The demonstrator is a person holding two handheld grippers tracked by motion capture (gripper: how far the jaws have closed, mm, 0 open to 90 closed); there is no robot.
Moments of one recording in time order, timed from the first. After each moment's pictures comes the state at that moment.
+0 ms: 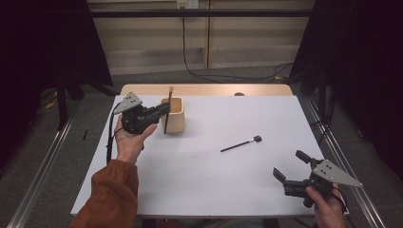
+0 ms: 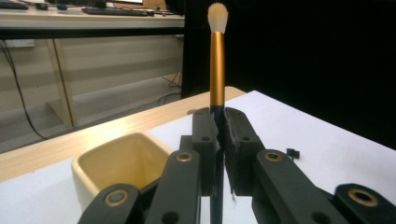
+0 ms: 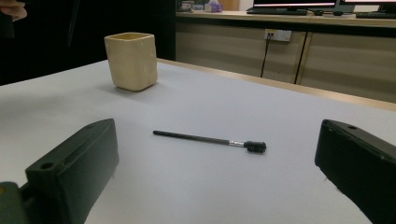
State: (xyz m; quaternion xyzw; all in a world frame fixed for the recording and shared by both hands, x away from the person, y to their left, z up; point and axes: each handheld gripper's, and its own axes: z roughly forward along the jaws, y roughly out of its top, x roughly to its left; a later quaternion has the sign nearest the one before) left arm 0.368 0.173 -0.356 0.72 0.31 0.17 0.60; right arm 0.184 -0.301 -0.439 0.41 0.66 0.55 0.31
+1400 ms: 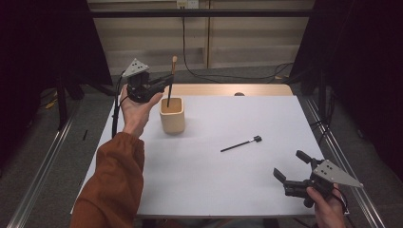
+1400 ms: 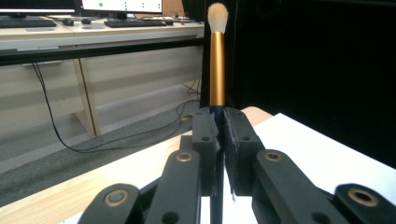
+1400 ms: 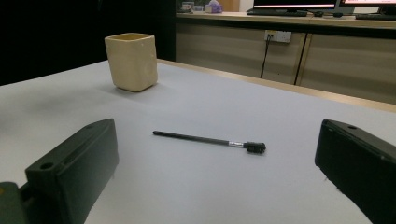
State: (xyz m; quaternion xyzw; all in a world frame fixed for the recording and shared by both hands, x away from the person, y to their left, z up) left arm 0.425 0.151 -0.306 0.71 0.33 0.20 0.58; right arm 0.183 -0.302 -0.439 0.40 0.66 0.55 0.32
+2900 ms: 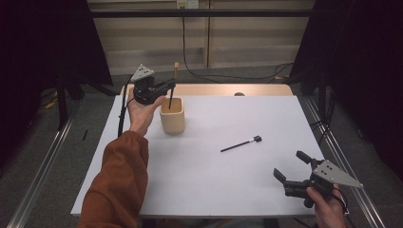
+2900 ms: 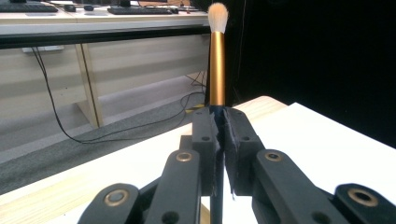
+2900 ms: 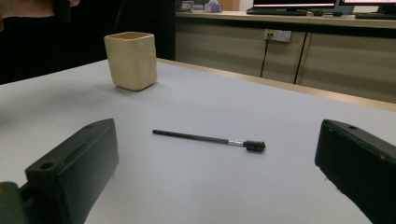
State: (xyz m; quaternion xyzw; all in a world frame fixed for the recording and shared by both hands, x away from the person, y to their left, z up) left arm 0.453 0.149 -0.346 0.72 0.33 0.20 0.57; right arm 0.182 -0.302 -0.439 0.41 0.66 0.55 0.31
